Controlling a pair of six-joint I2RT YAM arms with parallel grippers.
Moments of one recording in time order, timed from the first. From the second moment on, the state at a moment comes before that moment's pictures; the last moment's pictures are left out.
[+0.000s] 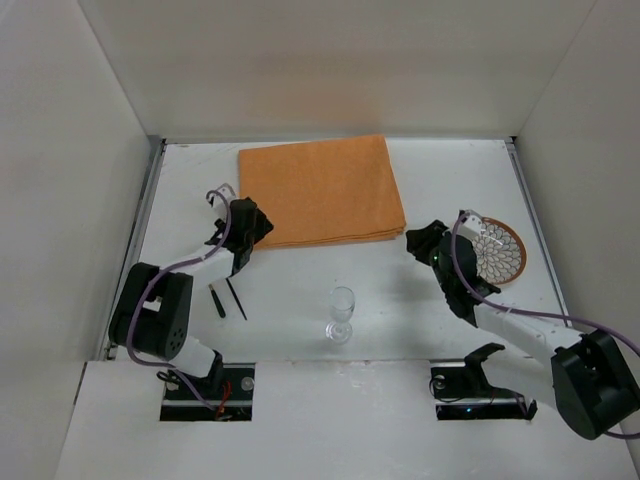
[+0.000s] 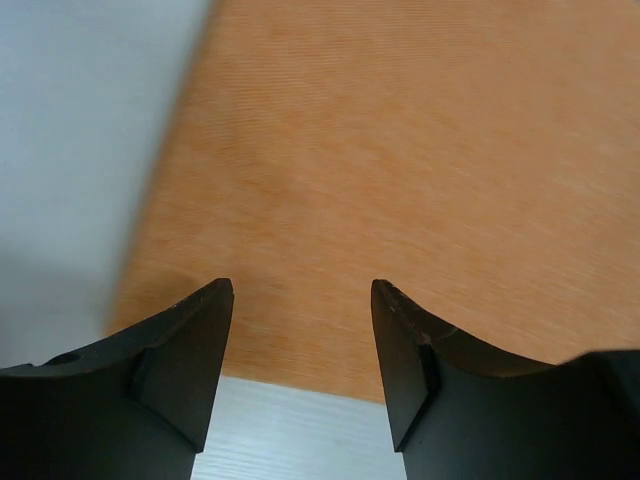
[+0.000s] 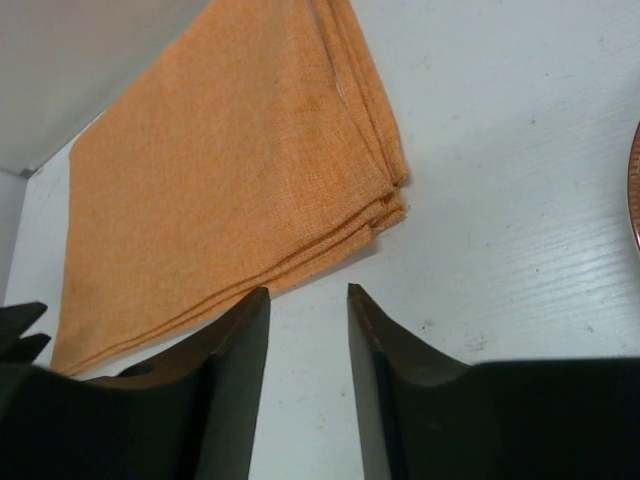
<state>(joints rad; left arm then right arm) -0.33 1.49 0.70 0.20 -0.32 -0.78 0.45 1.06 0.38 0.39 0.34 0.75</state>
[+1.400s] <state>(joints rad) -0.23 2.09 1.34 0.14 -0.26 -0.69 0.49 1.09 0.39 0.43 0.31 0.70</state>
